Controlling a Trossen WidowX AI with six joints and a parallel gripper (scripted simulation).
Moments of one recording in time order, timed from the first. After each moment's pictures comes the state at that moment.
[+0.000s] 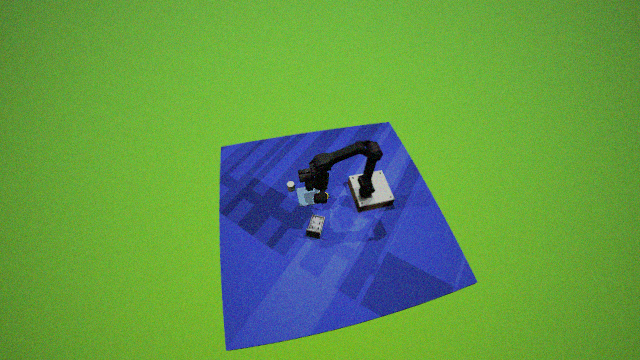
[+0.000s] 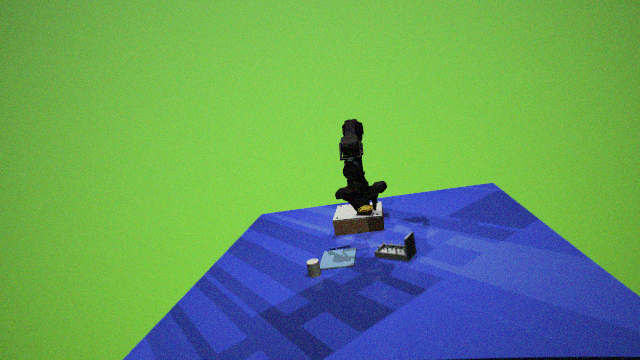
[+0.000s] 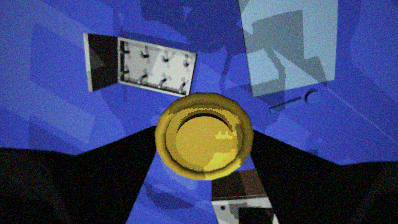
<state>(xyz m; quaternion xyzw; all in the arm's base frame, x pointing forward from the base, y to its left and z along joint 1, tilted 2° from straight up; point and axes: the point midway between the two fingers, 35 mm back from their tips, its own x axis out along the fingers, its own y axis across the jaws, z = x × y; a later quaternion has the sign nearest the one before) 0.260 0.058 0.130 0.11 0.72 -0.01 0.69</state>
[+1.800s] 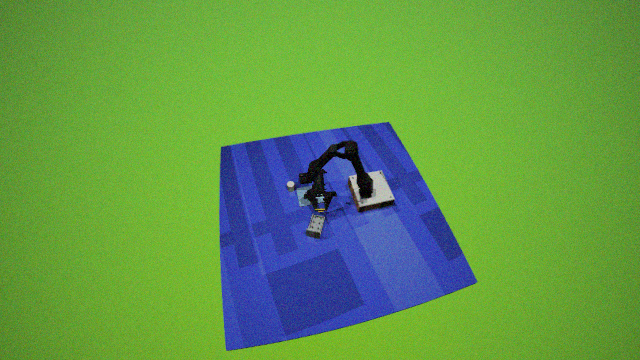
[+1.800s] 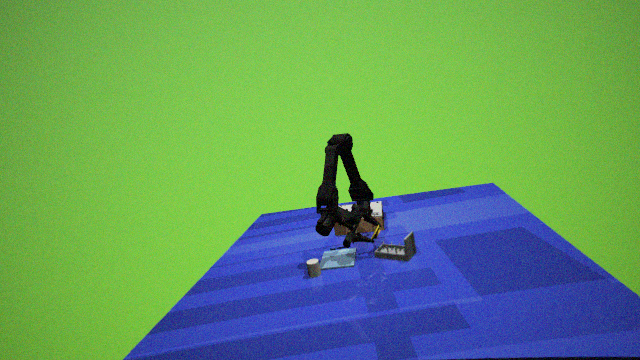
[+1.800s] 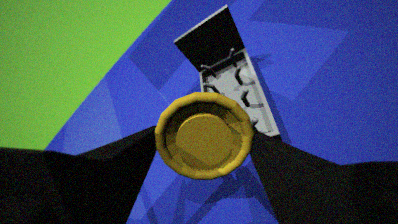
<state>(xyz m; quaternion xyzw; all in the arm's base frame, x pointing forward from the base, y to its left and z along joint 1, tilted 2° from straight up) 0.268 0.063 0.025 0.06 0.42 0.57 0.71</state>
